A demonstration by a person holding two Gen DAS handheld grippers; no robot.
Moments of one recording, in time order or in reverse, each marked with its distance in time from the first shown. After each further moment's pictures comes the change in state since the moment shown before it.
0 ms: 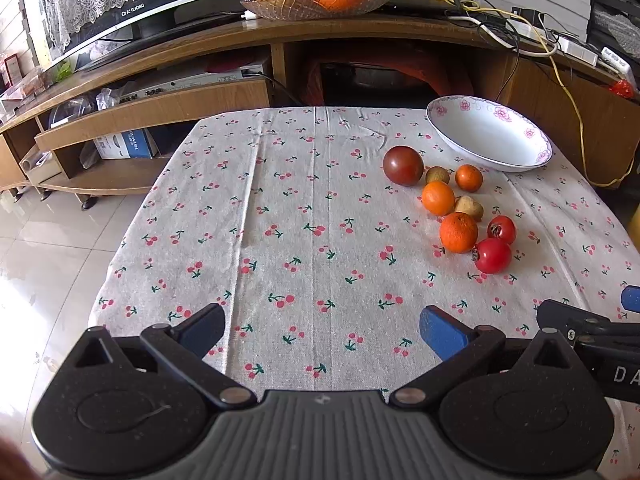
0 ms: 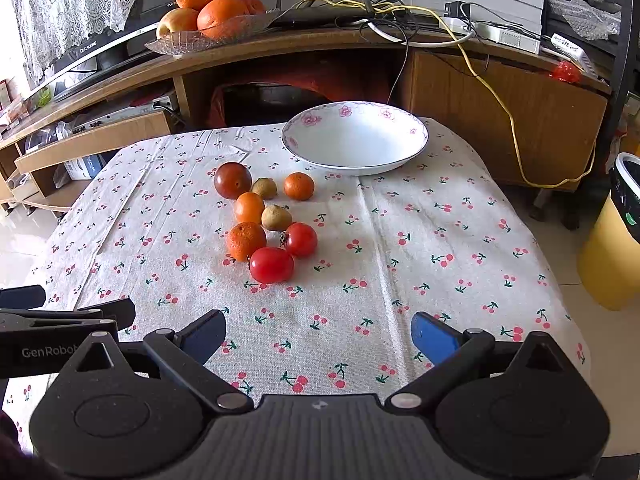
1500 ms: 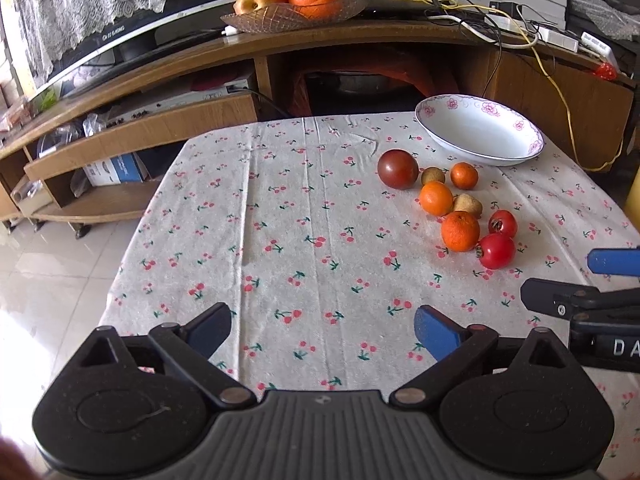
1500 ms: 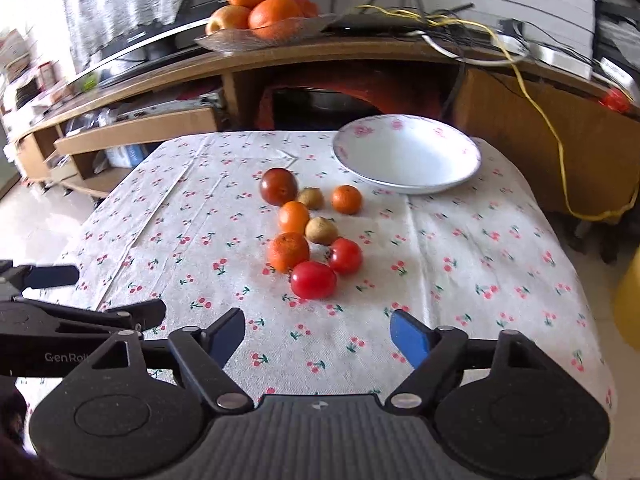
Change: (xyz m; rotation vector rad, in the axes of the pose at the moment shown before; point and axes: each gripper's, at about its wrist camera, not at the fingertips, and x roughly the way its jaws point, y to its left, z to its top) left arm 0.004 0.006 0.000 0.094 -0.049 -0.018; right arm 0.010 0.010 0.009 -0.106 -0.019 0.124
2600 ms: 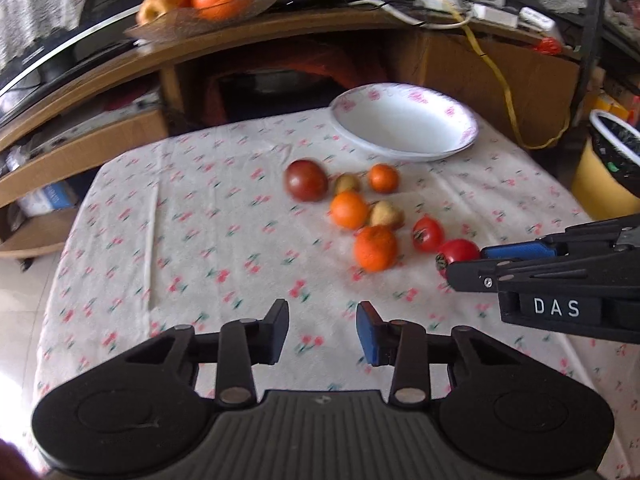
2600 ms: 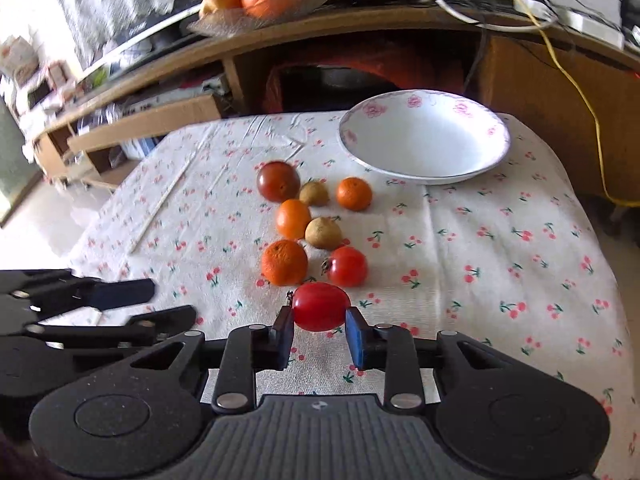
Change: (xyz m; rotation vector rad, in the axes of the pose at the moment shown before) left arm 0.021 -0.045 0.031 0.116 0.031 -0.189; right arm 0.027 -0.033 0.025 0.058 0.085 0.116
